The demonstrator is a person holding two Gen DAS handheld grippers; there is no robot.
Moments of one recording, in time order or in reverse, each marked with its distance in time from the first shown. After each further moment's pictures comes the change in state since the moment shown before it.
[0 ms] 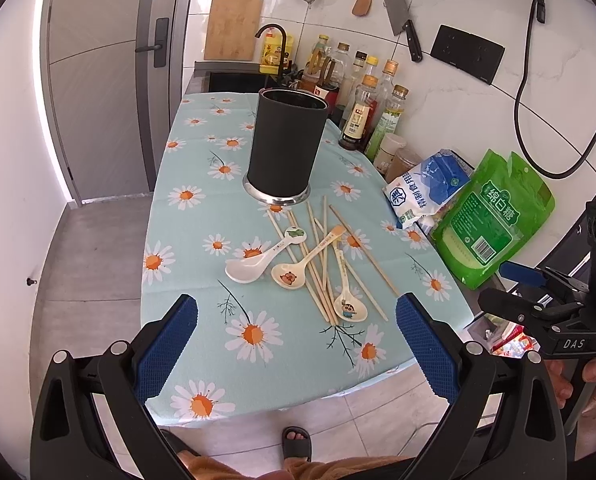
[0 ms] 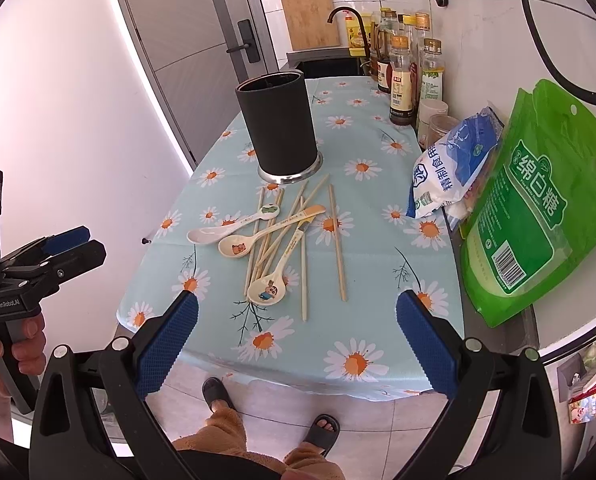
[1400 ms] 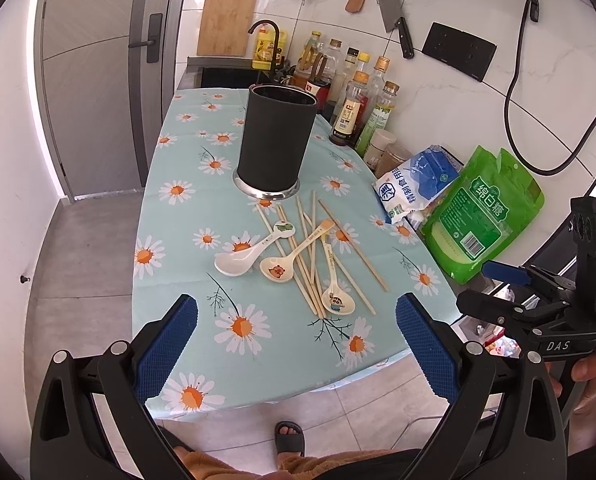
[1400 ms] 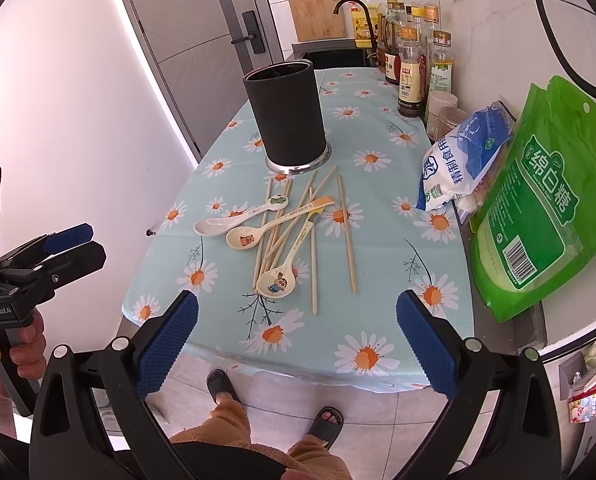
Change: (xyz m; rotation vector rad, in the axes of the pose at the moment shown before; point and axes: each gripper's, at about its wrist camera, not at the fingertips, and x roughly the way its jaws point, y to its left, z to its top) left arm -0.003 -0.008 -0.006 -0.006 0.012 -0.028; right arm 0.006 0.005 -0.002 -0.010 0.035 0.013
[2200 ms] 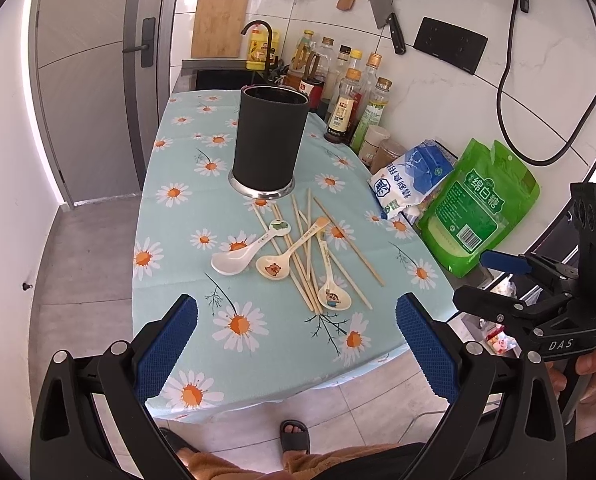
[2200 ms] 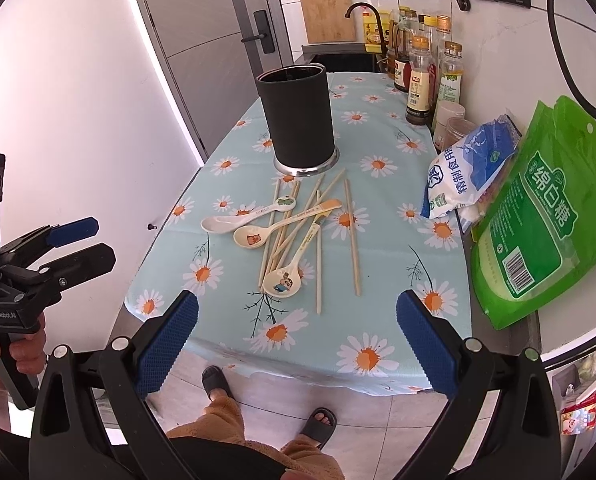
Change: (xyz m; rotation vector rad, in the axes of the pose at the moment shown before) left arm -0.002 -0.001 0.001 0.024 0.006 -0.006; right arm -0.004 0.006 0.003 -0.041 0.001 0.005
